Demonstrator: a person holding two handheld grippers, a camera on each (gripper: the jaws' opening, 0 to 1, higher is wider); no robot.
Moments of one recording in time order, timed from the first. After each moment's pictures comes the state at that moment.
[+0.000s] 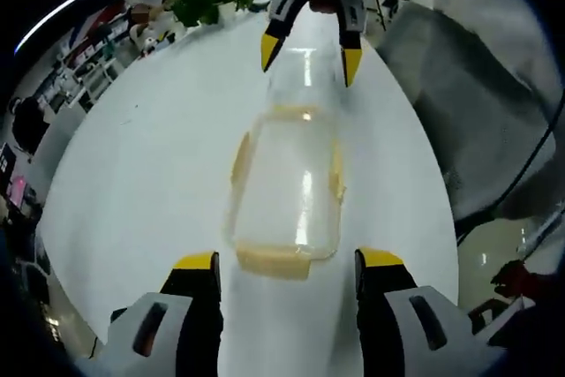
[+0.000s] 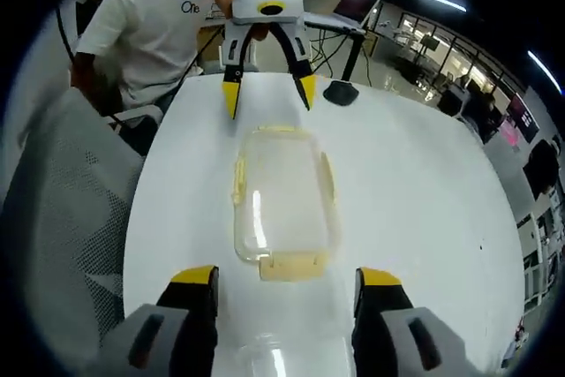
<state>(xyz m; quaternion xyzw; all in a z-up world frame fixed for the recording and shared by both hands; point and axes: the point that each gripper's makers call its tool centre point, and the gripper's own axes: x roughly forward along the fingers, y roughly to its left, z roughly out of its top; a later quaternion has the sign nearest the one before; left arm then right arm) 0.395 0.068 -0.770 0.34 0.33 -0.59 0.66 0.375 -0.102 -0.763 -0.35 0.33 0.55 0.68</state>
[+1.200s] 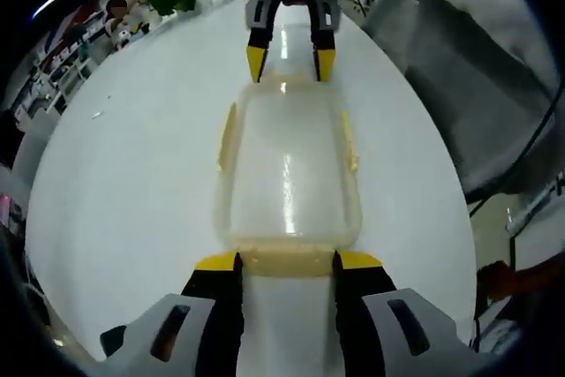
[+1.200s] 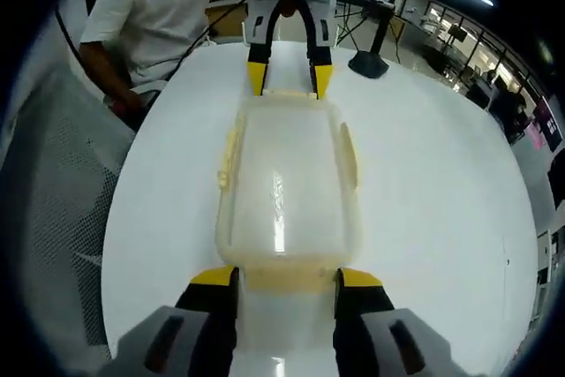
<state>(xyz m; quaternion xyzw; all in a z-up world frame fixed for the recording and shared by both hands) 0.403 0.067 -0.801 0.36 0.34 -0.62 0.60 0.386 -0.093 -0.805 -0.38 0.37 0.58 0.63</state>
